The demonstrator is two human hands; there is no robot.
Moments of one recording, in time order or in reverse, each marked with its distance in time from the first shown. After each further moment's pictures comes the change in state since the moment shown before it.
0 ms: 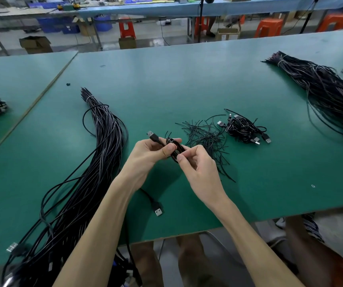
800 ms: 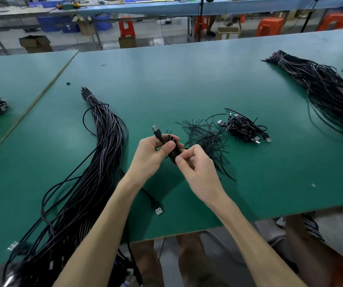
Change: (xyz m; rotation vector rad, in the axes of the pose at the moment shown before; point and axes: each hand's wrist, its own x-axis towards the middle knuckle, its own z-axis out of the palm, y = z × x) left_hand 0.000 -0.001 0.010 0.312 0.093 0.148; right_hand -0.001 -0.001 0.001 0.019 -0.037 0.041
